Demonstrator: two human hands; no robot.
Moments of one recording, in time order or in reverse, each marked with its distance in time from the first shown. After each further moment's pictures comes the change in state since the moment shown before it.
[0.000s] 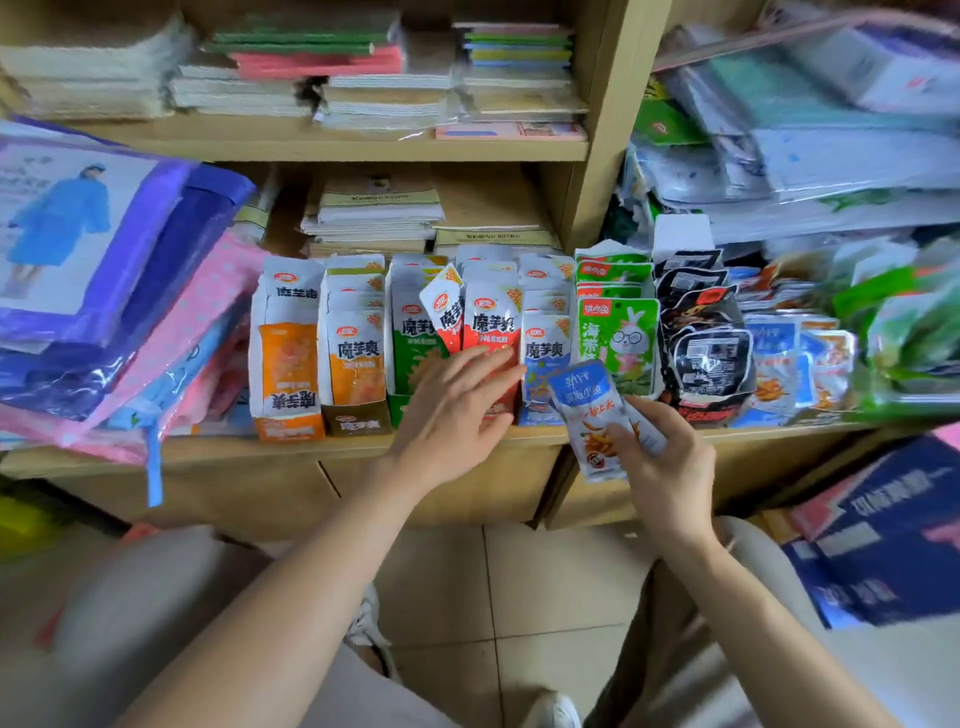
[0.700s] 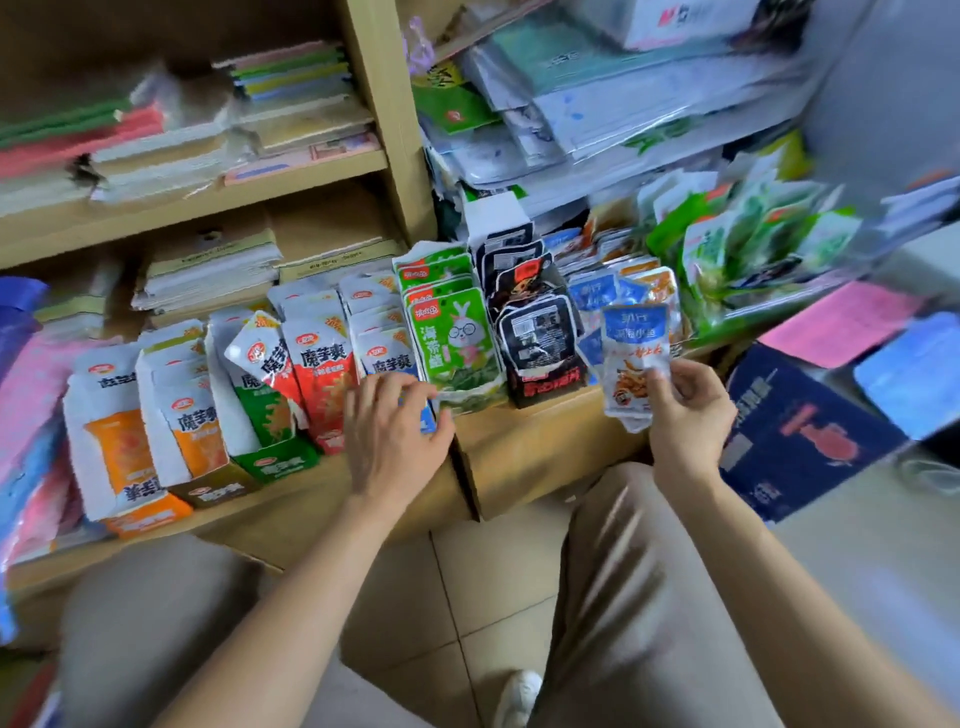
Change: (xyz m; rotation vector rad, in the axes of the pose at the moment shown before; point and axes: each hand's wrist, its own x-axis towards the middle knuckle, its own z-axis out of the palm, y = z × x) left_hand 0.045 0.093 0.061 0.216 0.248 -0.072; right_hand 0.046 0.083 -0.130 0.340 0.509 0.305
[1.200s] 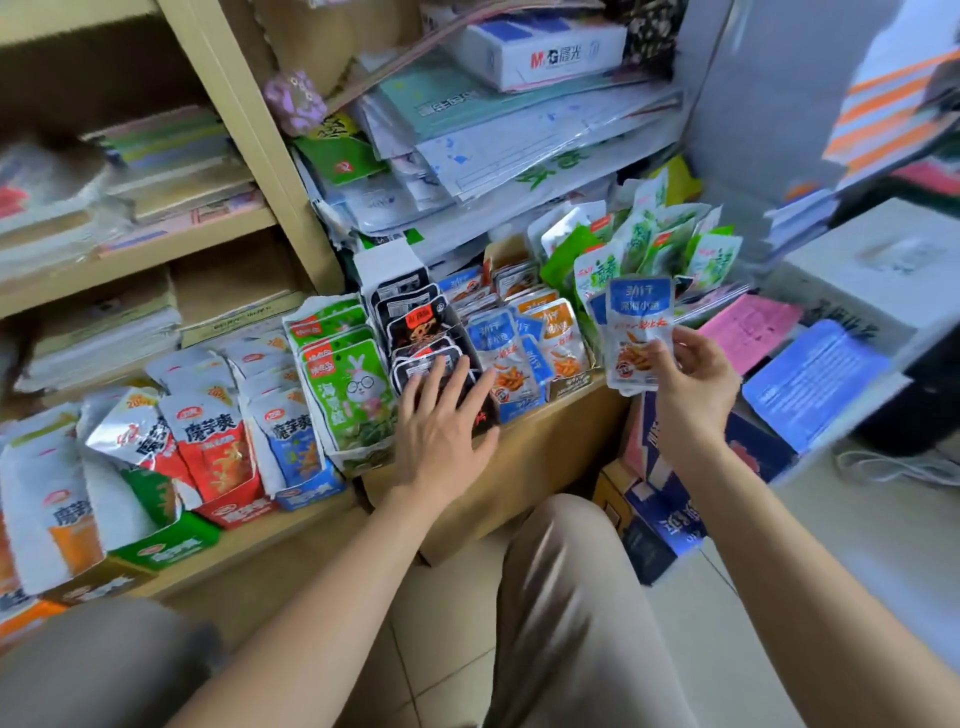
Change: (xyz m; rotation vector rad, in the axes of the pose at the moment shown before) left_hand 0.054 0.130 0.077 0.038 -0.369 0.220; right_hand 0.112 -0.011 -0.066 0.083 0.085 -0.017
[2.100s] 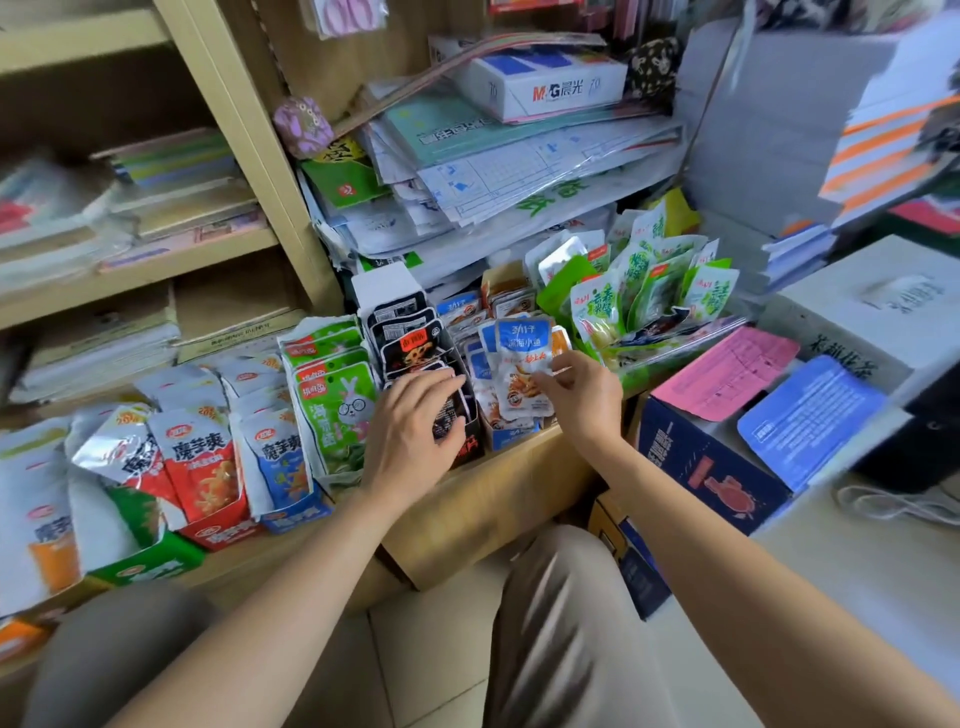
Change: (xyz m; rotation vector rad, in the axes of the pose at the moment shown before) left_hand 0.021 -0.021 -0.018 -0.350 0.253 -0.004; right_hand 0.011 0.026 0.074 -0.587 -0.379 -0.227
